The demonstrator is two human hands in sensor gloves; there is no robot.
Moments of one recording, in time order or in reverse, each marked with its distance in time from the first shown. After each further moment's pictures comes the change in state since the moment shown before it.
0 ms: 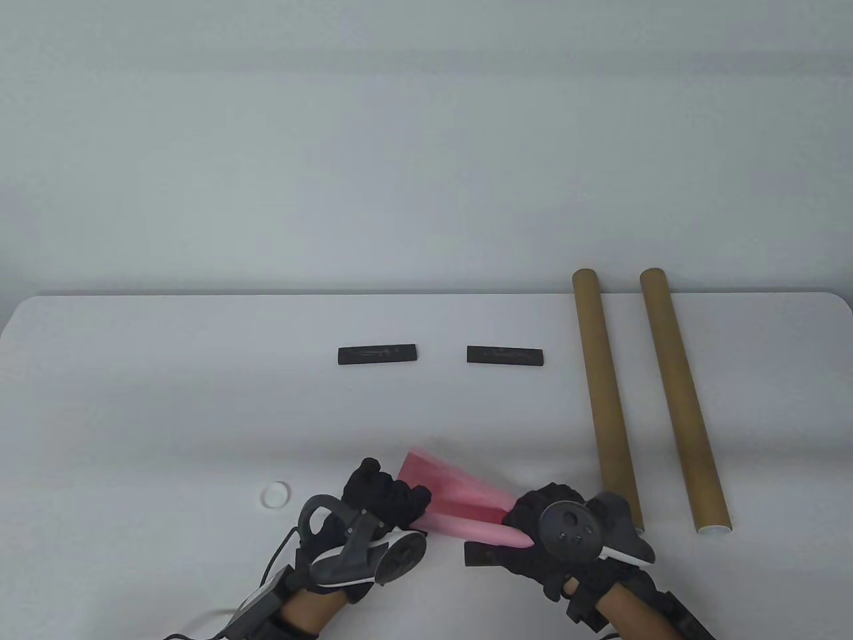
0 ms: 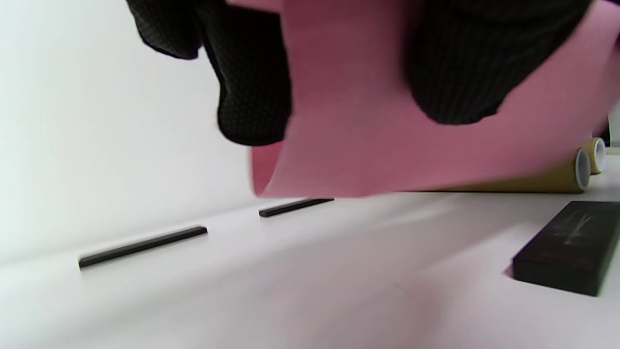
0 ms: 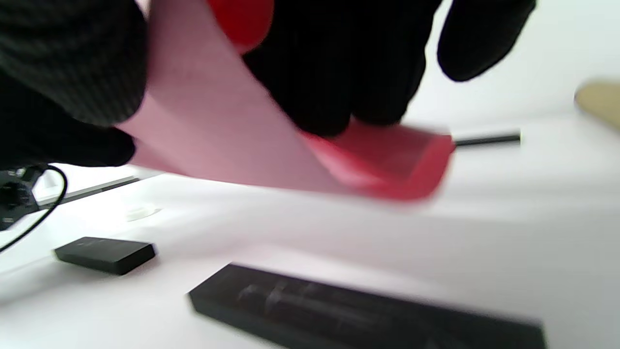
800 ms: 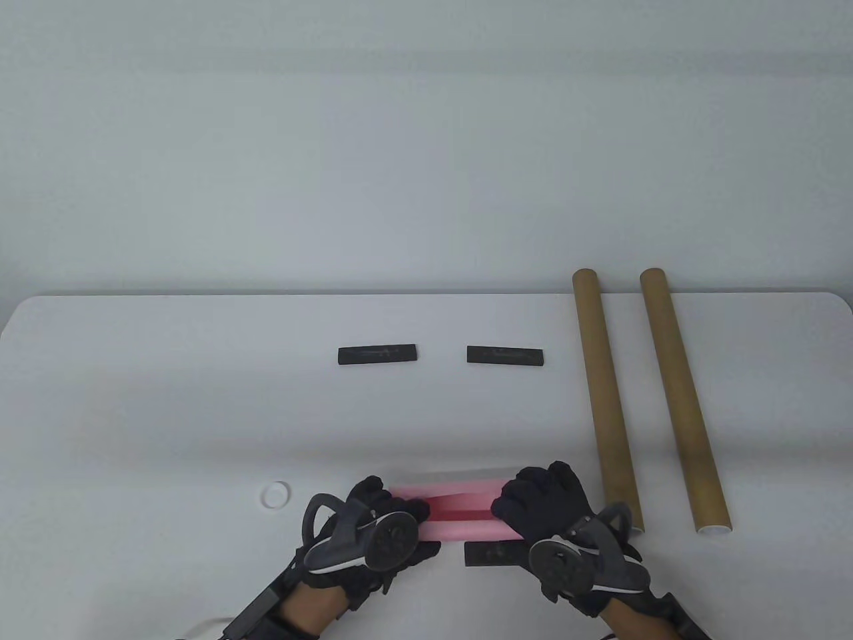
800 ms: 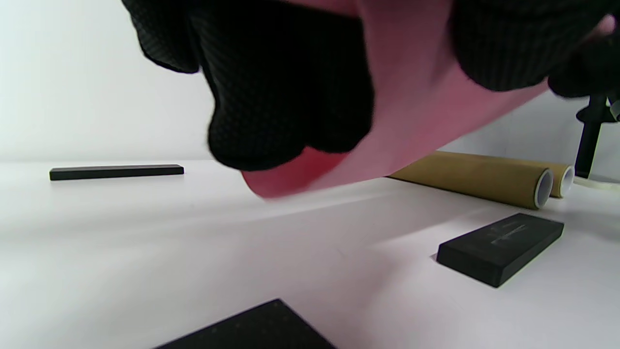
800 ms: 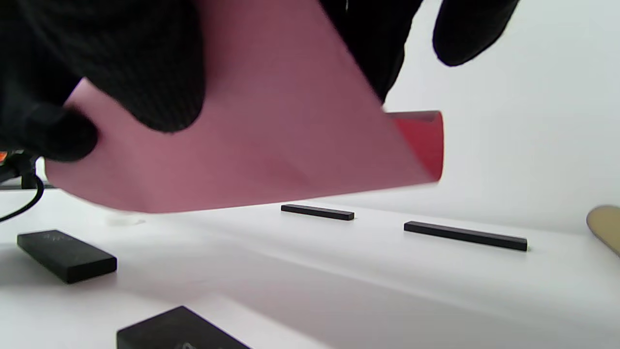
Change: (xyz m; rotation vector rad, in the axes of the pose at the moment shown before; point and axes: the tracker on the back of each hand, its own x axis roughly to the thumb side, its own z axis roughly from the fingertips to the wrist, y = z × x) left_hand -0.002 -0.008 -0.001 -0.088 0.003 0.139; right_hand 0.012 -0.003 0.004 -0.121 -0.067 0.141
